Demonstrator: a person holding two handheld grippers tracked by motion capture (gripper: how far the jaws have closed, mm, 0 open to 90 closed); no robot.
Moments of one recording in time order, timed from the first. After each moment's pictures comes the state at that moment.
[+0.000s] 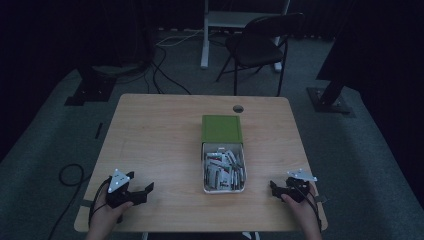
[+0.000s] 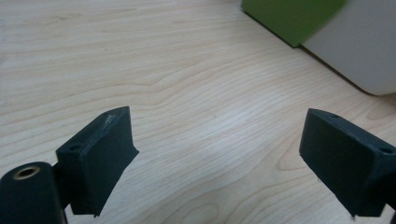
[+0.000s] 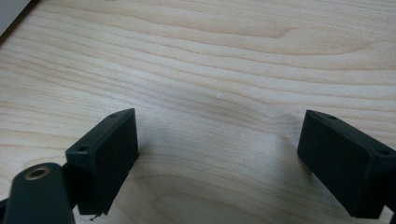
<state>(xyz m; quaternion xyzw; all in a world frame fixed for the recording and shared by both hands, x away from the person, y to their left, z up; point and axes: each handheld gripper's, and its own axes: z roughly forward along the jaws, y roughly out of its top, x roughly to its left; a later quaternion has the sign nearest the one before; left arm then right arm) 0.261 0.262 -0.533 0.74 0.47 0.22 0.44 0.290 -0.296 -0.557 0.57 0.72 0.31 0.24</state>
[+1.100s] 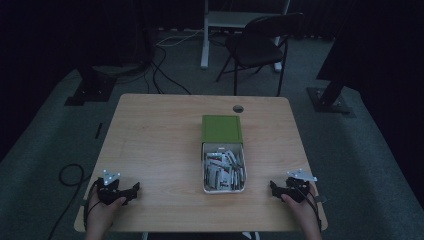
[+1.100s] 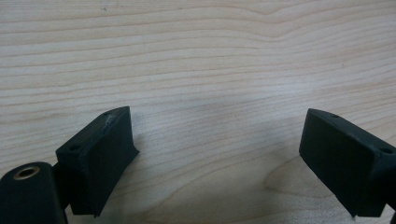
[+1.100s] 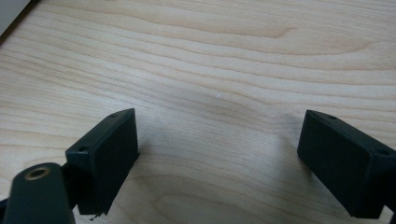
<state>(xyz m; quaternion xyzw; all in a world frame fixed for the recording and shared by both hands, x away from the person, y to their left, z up) 0.271 0.289 -0.551 0.71 0.58 0.23 0.31 0.290 -0.296 -0.557 0.57 0.72 0.31 0.24</state>
